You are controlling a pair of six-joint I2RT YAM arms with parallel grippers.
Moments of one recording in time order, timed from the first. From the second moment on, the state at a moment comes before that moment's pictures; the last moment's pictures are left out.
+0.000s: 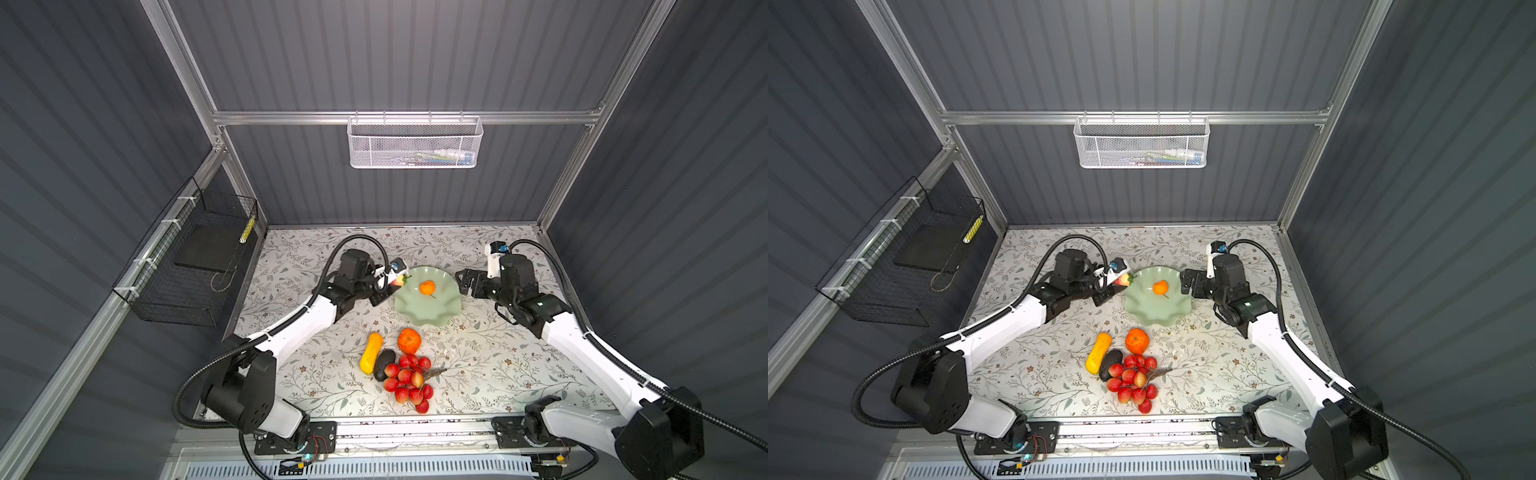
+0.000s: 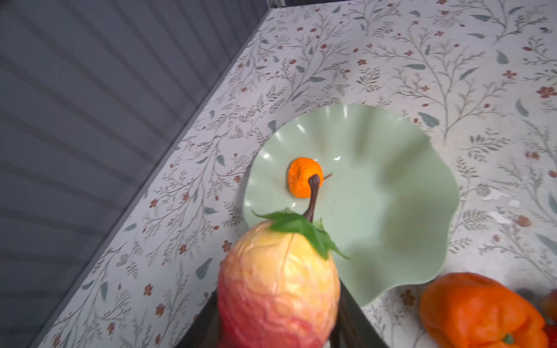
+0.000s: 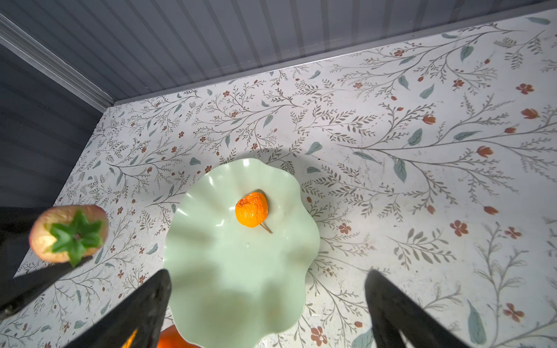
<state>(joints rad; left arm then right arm) -0.59 1.52 1.06 -0.15 0.30 0.58 0.37 1.17 0.89 -0.29 -0.02 0.39</state>
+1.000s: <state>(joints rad) -0.80 2.12 1.52 -0.35 0.11 0.45 0.33 1.08 0.86 -0.29 -0.02 0.39</state>
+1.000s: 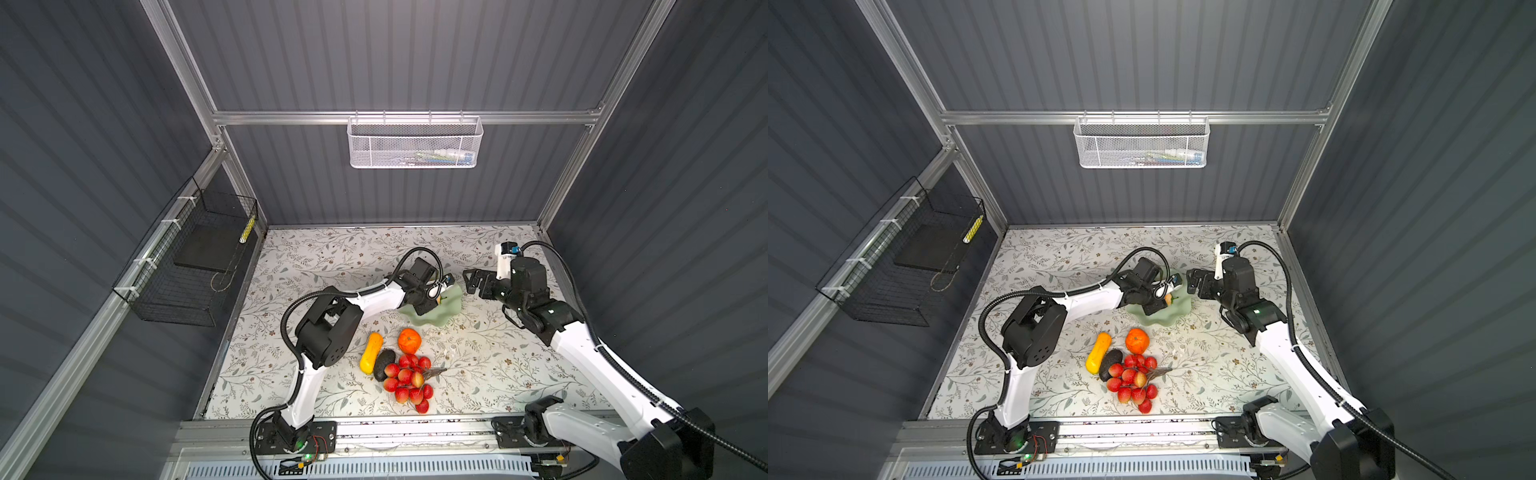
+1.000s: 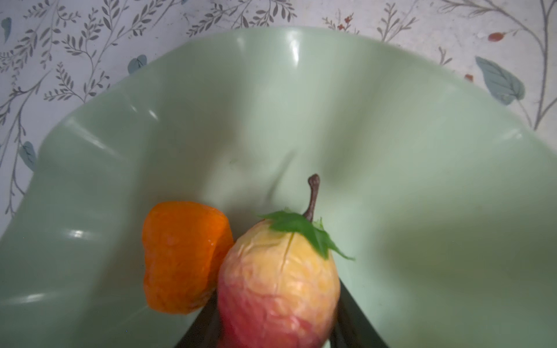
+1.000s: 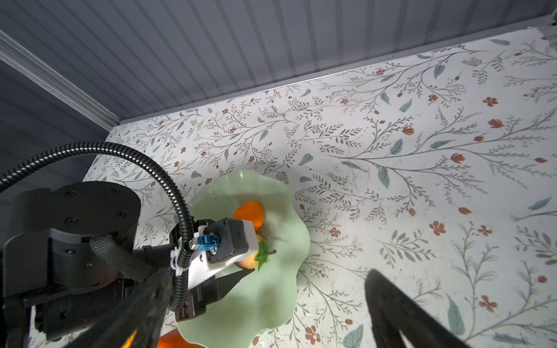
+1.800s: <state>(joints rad) -0.80 1.78 1.44 -0.13 0.03 0.36 0.32 1.05 0.86 -0.35 -0.01 0.39</state>
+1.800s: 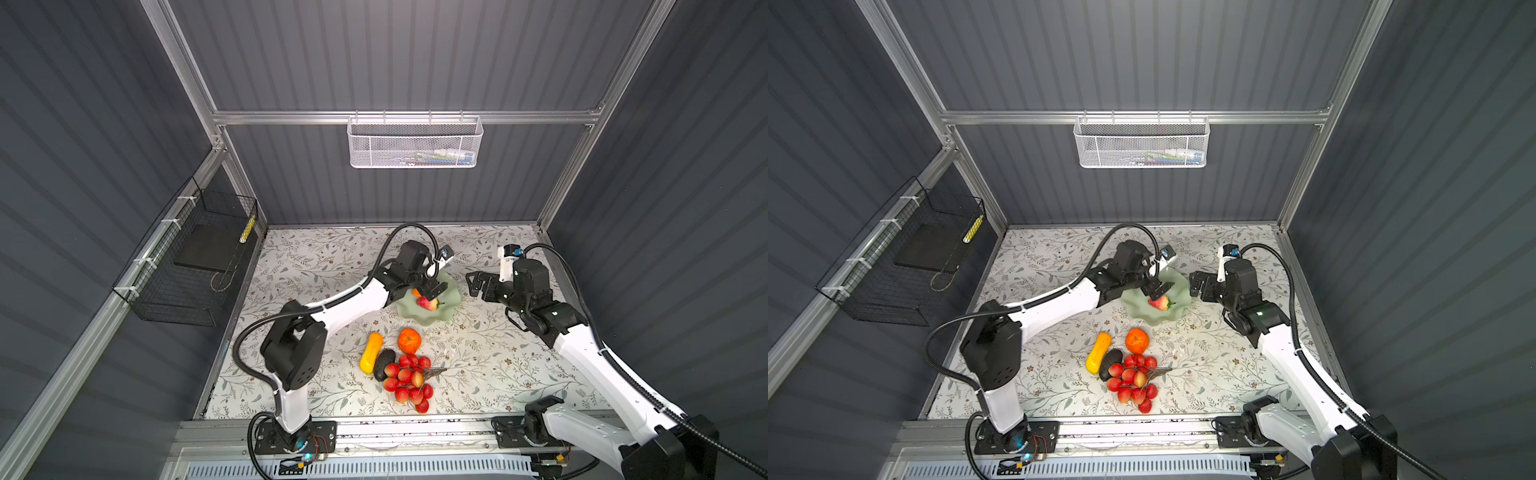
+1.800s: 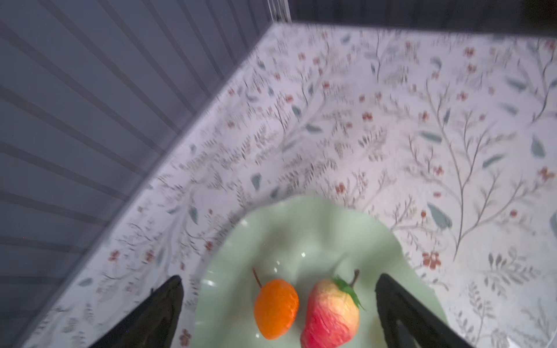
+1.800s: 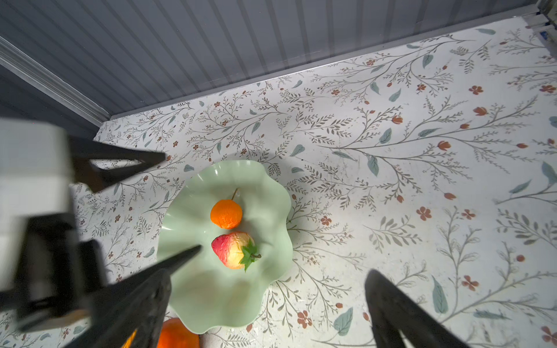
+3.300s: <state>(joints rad) -0.77 1.34 0.75 -0.56 -0.02 -0.57 0.33 1.35 0.93 -0.23 -0.11 0.47</state>
